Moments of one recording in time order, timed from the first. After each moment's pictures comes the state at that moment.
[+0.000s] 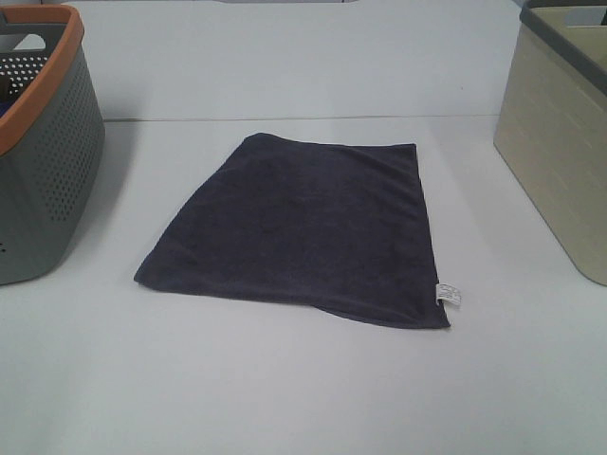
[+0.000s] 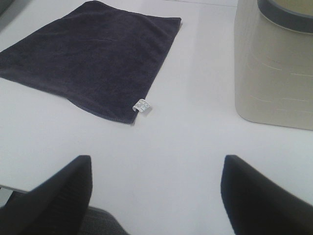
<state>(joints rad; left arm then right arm) -0.19 0.00 -0.50 0.02 1.04 -0.06 0.08 0.04 -0.51 0.12 1.06 -0.13</state>
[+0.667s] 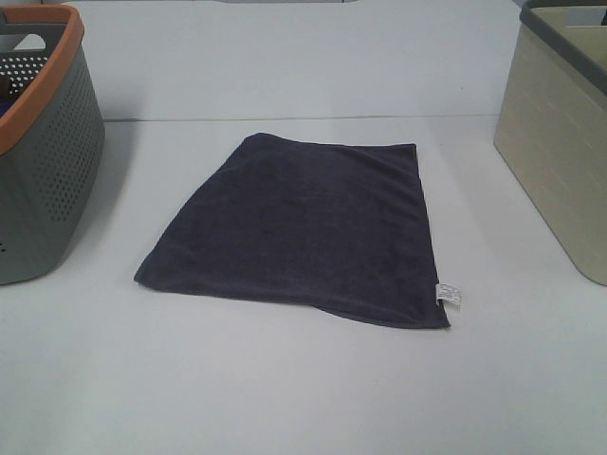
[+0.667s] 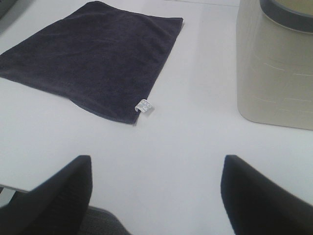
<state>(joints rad) -0.13 0.00 -0.50 0.00 1.04 -0.02 0.08 0.04 -0.51 0.13 1.06 -0.13</state>
